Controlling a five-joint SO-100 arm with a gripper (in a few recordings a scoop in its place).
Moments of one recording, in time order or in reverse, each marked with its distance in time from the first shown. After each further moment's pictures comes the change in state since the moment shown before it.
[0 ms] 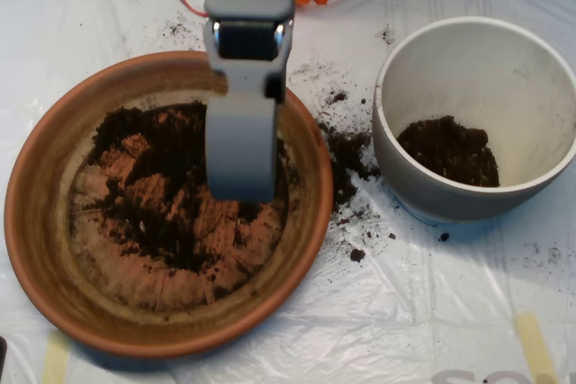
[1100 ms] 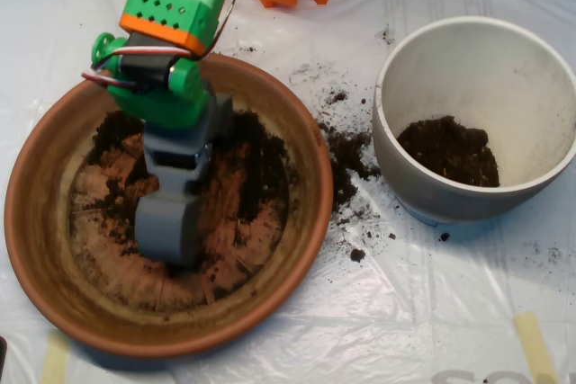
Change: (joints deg) arm 15.2 -33.8 -3.7 -4.0 -7.9
